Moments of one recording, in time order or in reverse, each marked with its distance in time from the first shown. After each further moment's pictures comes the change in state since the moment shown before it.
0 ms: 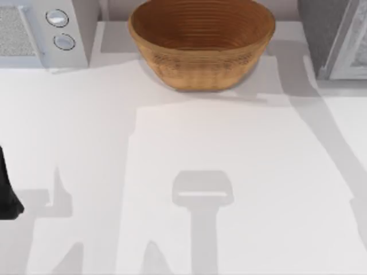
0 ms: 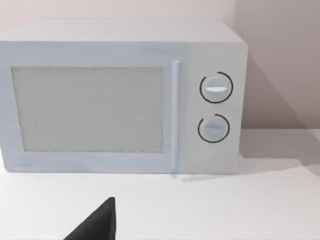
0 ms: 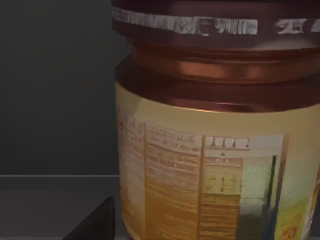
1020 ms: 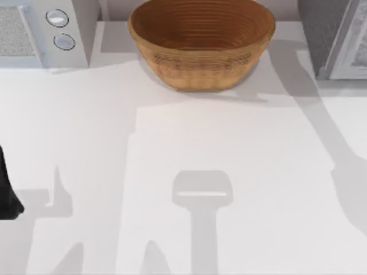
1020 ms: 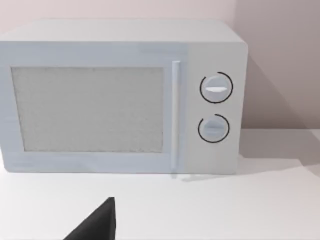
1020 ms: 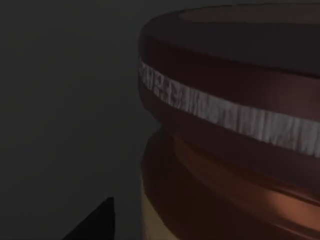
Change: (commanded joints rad) left arm 0.000 0.000 0.000 0.000 0.000 0.000; right arm -0.041 0.270 0.324 -0.048 -0.036 -0.001
